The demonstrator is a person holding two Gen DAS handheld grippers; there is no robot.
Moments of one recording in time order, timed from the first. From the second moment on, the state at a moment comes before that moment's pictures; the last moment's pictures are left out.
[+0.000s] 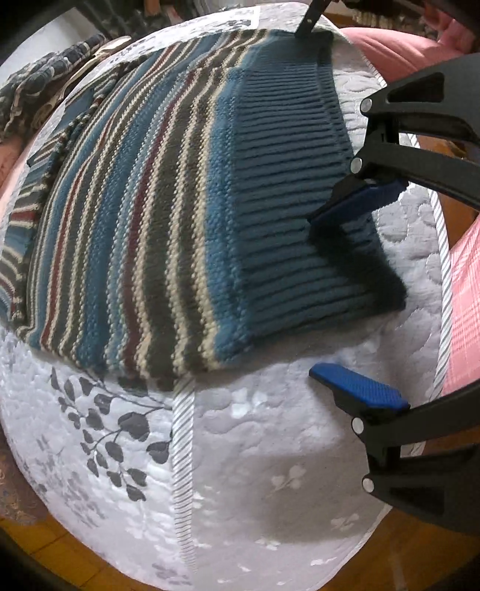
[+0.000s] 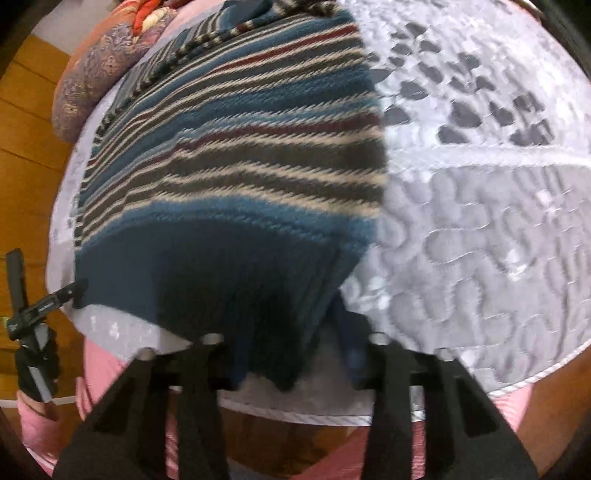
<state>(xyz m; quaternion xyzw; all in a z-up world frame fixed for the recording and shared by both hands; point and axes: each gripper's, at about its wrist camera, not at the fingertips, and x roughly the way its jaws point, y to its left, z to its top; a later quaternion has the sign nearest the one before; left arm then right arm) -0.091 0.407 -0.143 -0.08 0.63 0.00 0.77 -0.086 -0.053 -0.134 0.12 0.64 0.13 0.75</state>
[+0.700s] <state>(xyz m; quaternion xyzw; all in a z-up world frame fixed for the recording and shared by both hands) -0.038 0.438 -0.050 -0.23 0.51 -0.05 0.83 -0.018 -0.094 -0.042 0.30 0.56 0.25 0.73</state>
